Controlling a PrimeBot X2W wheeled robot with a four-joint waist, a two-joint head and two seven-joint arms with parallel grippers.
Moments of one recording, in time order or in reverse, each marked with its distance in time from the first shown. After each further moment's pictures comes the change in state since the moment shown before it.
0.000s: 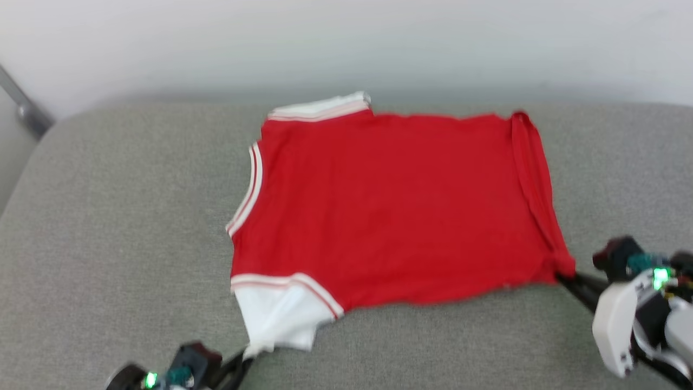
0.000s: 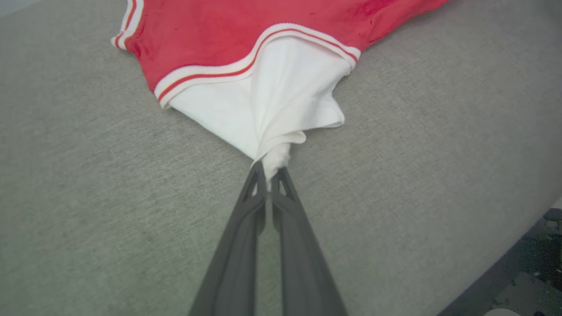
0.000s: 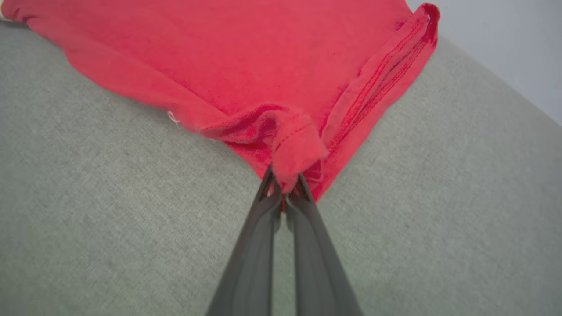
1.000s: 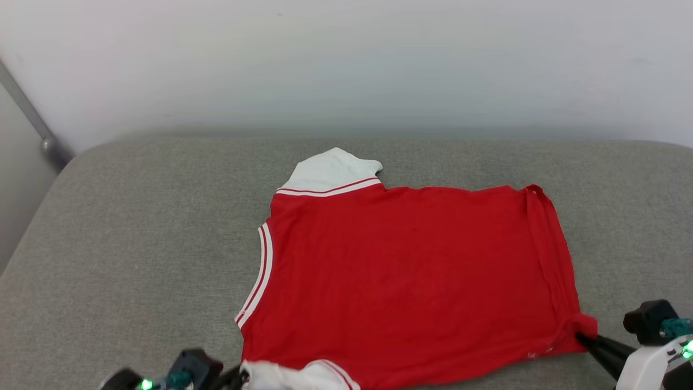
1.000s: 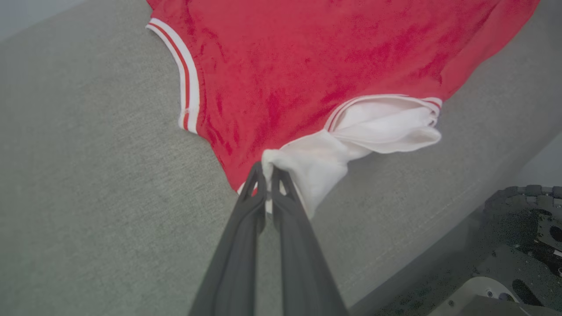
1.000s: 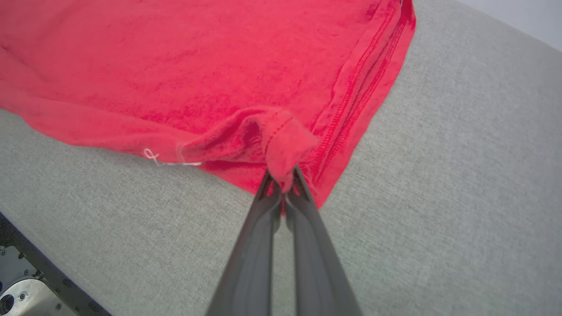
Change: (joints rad) left arm 0.062 0.098 -0.031 -0.175 -0.024 0.050 0.121; right arm 0.467 -0.014 -0.437 -0.217 -0.090 0.000 0.114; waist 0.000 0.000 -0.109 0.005
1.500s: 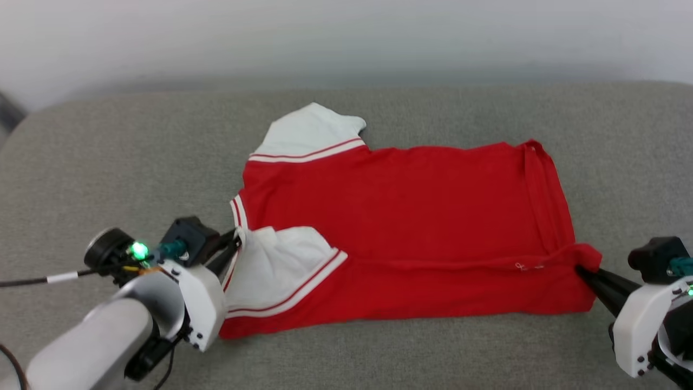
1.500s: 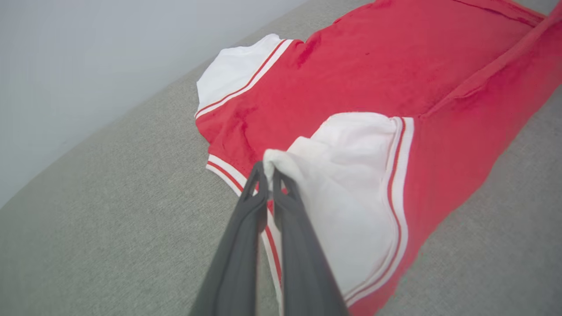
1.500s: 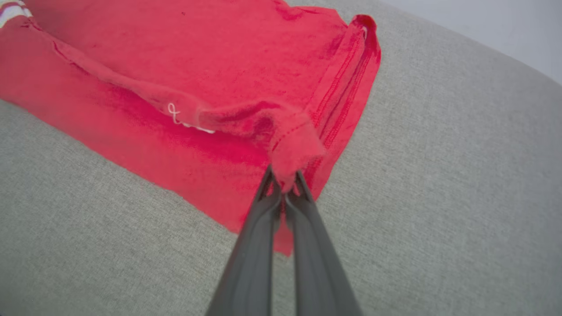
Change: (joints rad) left arm -0.379 -0.074 0.064 0.180 0.078 -0.143 0.046; right arm -0.083 0.047 -0.161 -0.095 -0.075 0.000 0.107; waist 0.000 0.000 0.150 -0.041
